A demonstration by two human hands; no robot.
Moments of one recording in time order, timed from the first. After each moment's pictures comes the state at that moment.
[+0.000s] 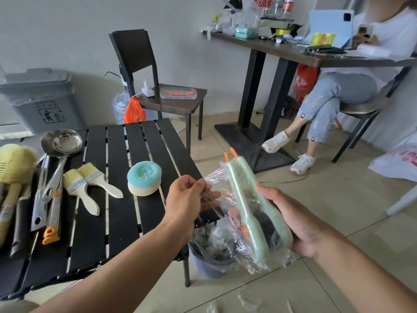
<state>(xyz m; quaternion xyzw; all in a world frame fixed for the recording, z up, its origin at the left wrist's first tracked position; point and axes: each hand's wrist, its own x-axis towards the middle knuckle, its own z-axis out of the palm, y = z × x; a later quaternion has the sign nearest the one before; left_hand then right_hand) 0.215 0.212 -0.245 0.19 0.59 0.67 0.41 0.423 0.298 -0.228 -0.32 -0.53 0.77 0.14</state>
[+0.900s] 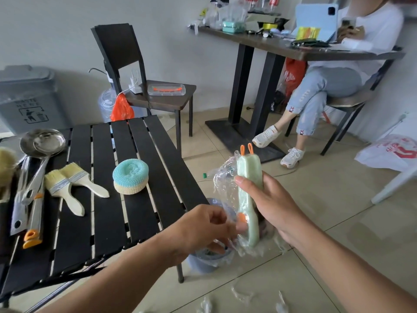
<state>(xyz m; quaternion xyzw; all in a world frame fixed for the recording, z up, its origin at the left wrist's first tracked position) 0.239 0.193 -0.255 0.45 0.58 0.35 0.57 0.411 0.298 -0.237 -0.40 -0.68 0.53 0.31</state>
